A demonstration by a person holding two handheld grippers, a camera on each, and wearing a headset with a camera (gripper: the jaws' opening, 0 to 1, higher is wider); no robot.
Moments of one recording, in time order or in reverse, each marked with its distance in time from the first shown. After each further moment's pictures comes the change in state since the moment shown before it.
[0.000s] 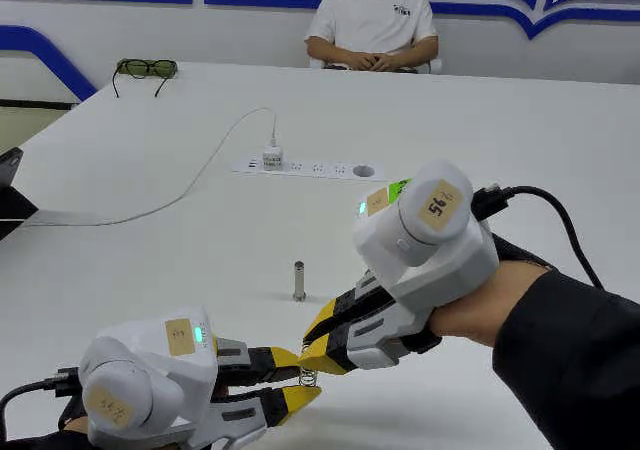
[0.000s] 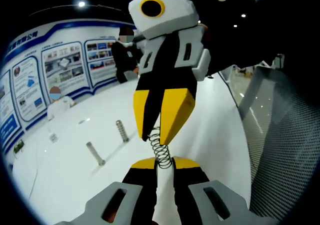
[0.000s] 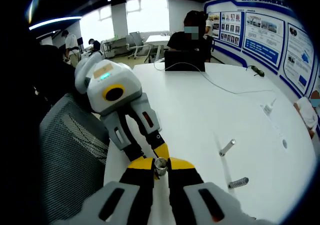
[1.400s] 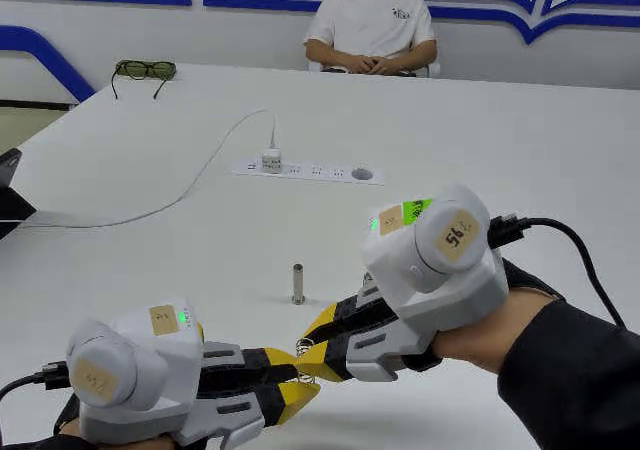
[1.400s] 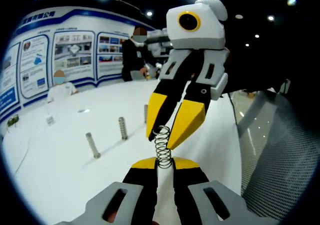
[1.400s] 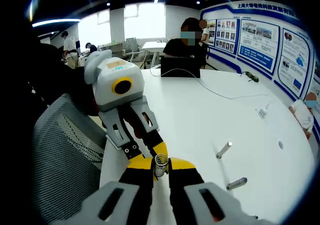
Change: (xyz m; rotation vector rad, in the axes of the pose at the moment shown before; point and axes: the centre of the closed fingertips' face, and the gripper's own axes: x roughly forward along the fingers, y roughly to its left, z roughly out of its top) left arm -0.004 0.002 0.005 -0.177 -0.049 -0.009; right arm 0.000 -0.002 0.000 -0.008 -0.064 -0.056
